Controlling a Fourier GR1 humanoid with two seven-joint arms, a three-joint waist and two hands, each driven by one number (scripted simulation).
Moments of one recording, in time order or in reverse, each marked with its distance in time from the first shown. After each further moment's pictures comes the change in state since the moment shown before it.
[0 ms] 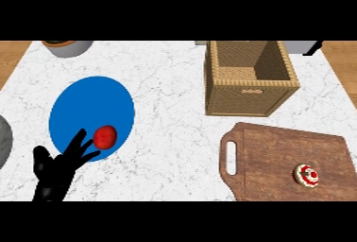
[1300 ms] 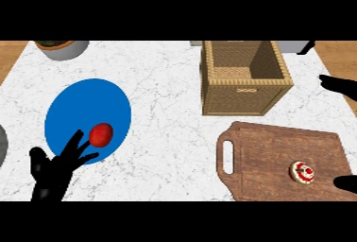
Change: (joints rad) left arm 0.001 0.026 -0.019 0.010 0.039 0.036 -0.021; right arm -0.166 0.229 0.436 0.022 0.218 -0.665 -0.078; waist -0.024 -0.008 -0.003
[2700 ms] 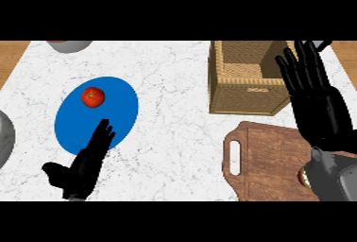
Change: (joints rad) left arm -0.049 -0.149 -0.068 -0.013 0.011 -0.038 -0.260; right arm -0.157 0.623 0.111 0.332 -0.451 -0.348 -0.282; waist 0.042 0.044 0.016
